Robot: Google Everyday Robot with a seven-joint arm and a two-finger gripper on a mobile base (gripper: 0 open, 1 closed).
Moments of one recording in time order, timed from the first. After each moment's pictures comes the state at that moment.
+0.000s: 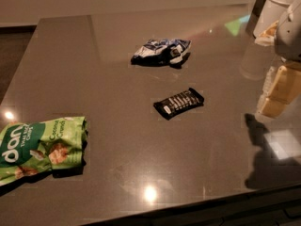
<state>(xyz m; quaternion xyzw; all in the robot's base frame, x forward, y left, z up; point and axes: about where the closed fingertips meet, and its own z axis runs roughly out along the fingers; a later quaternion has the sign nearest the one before) 0.438 -0.217 0.976 -0.60 0.78 -0.03 0.16</state>
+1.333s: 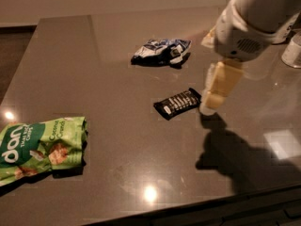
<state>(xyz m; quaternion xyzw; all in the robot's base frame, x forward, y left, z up) 0.473 -0.126 0.956 -0.64 0.74 0.03 0.18</state>
